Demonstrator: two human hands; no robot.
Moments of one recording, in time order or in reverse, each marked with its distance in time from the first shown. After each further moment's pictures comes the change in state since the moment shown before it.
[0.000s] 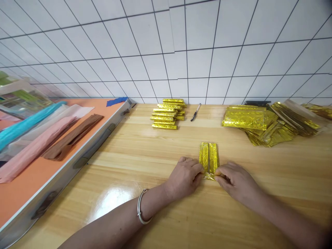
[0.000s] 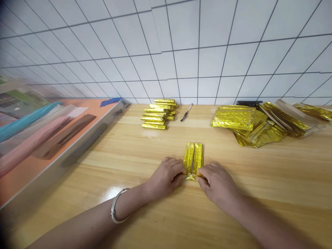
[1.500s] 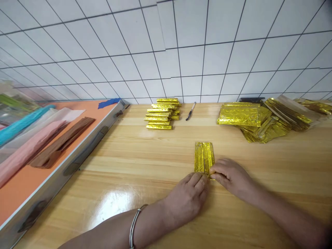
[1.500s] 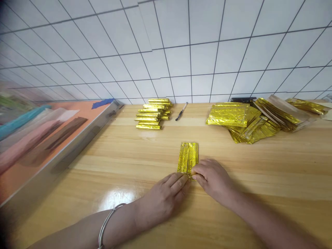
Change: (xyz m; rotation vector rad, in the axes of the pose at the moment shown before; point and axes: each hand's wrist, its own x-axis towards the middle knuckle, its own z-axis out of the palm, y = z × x) left_hand -0.020 0.031 0.004 0.431 -0.132 0.377; right_hand 0.005 0.014 0.001 0.086 -0.009 -0.134
